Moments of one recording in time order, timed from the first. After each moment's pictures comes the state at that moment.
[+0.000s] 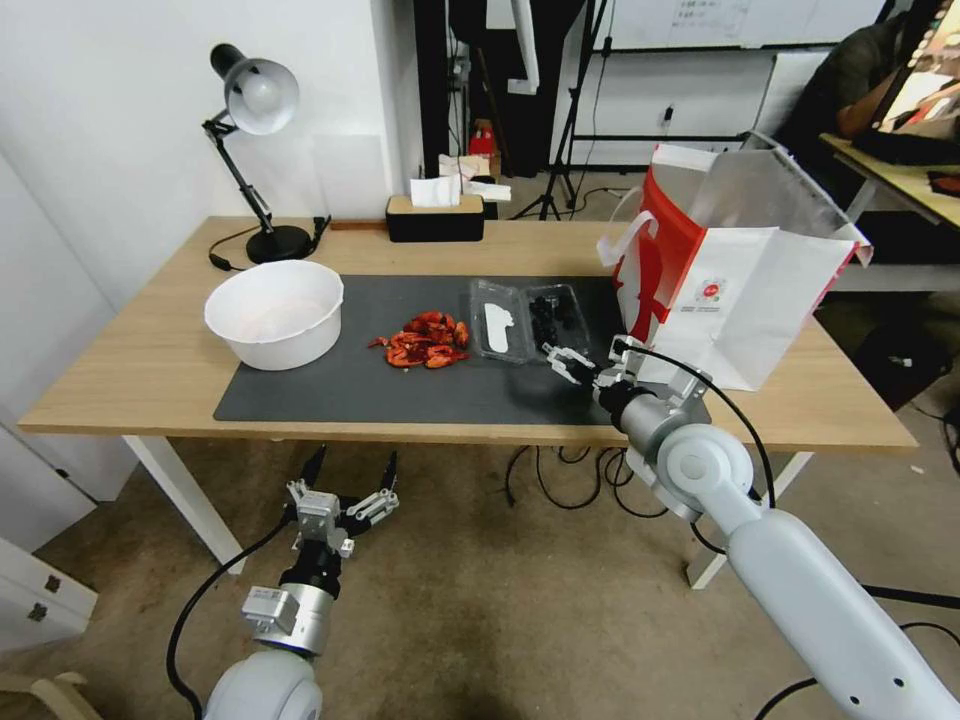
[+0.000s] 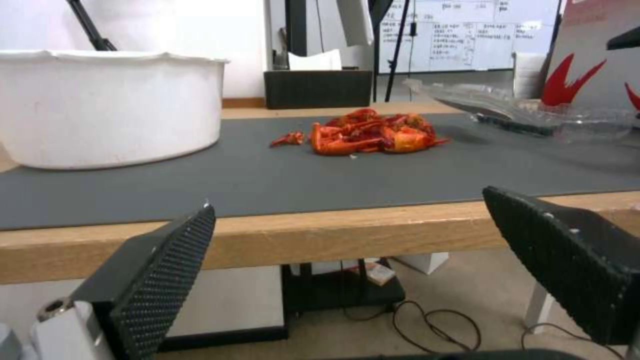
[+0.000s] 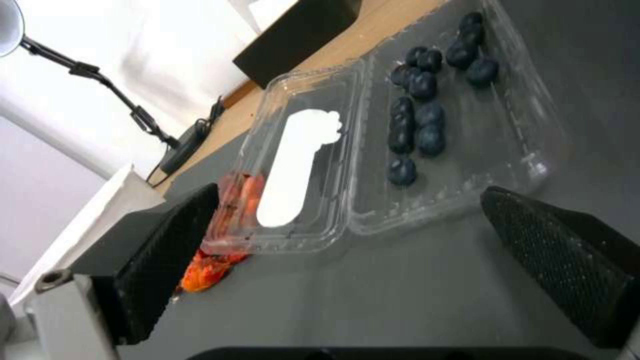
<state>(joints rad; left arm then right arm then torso) 1.61 -1.22 -0.36 -1.97 -0.27 -0.28 -0.11 -0.93 1.01 0.15 1.83 1.31 -0.26 0.25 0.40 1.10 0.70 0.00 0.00</state>
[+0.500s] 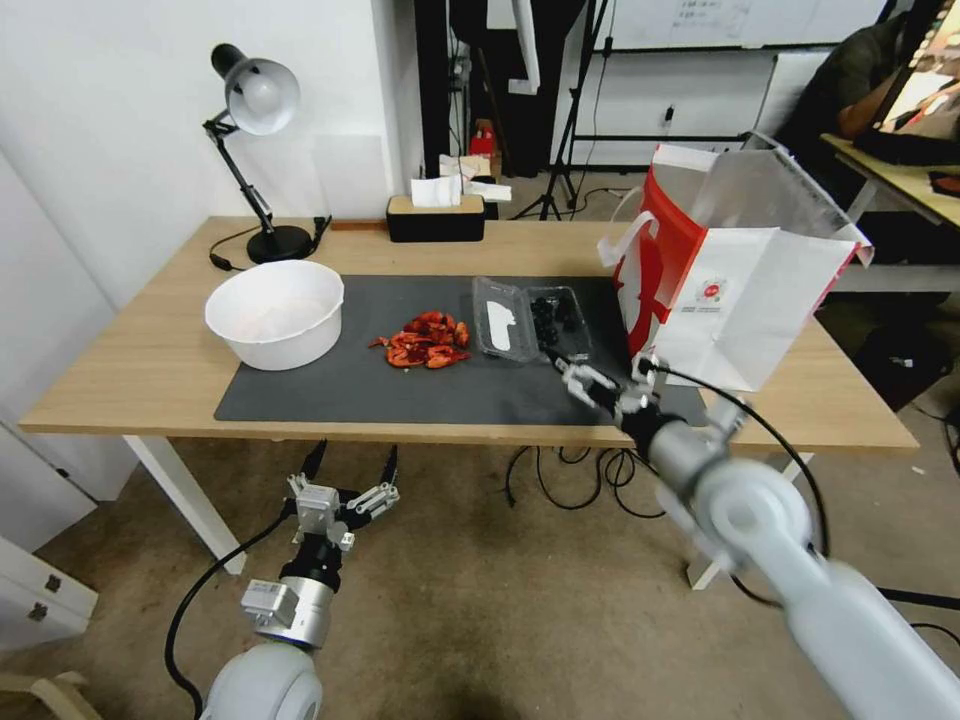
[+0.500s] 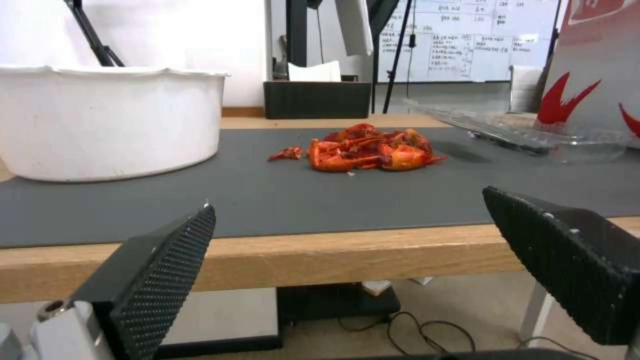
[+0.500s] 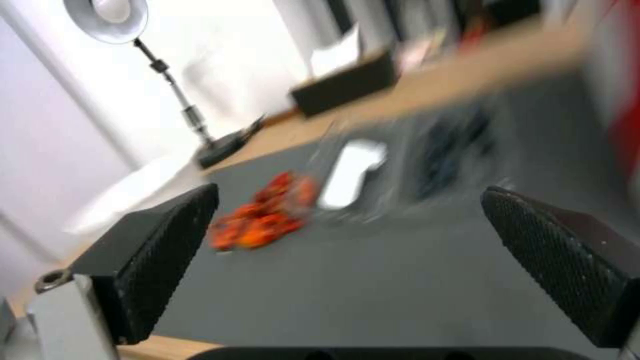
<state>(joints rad) 1.60 -1.22 -0.36 -1.99 -0.30 -0.28 -0.10 -1.35 0.96 0.36 2.18 0.91 -0.14 0.12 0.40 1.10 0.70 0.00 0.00</state>
